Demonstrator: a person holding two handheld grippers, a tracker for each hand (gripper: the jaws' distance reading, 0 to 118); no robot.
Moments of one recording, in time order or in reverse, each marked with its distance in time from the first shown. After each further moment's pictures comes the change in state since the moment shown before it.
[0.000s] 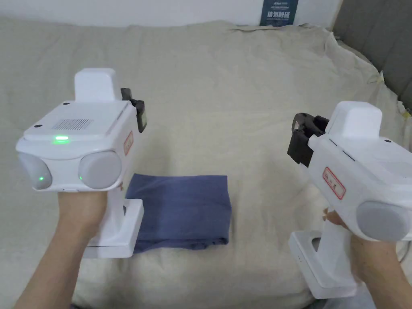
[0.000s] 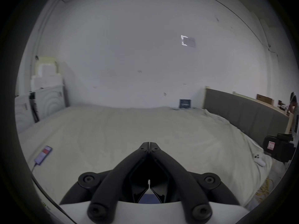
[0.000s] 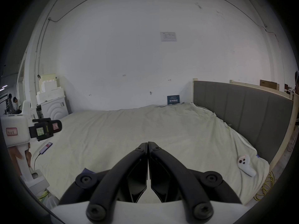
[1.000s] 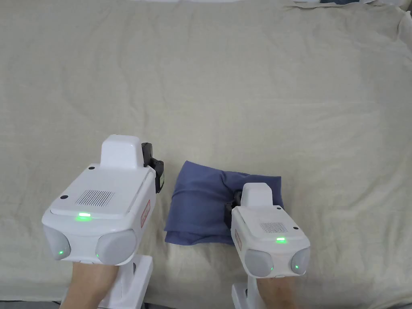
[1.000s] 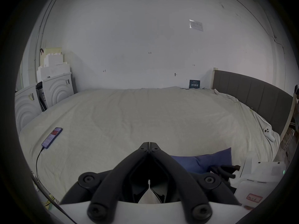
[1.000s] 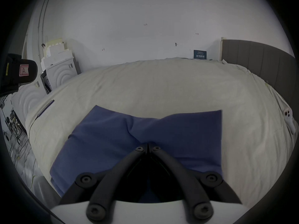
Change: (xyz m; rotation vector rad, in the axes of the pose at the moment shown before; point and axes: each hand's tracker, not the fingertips) left arm -0.056 -0.094 0.001 -0.186 0.009 -0.039; right arm -0.131 -0.184 -0.110 -0.354 0.107 0.027
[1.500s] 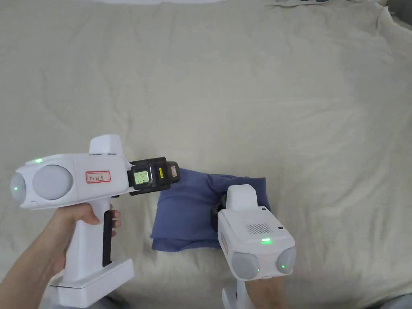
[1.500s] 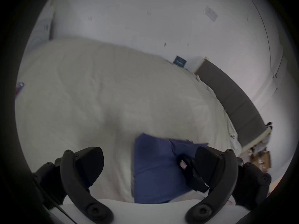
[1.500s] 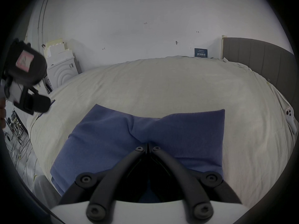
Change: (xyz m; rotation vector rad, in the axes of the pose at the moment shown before) left arm -0.052 0.018 -0.081 -0.504 -0.456 0.324; right arm 0.003 0.009 0.003 -0.013 0.010 -0.001
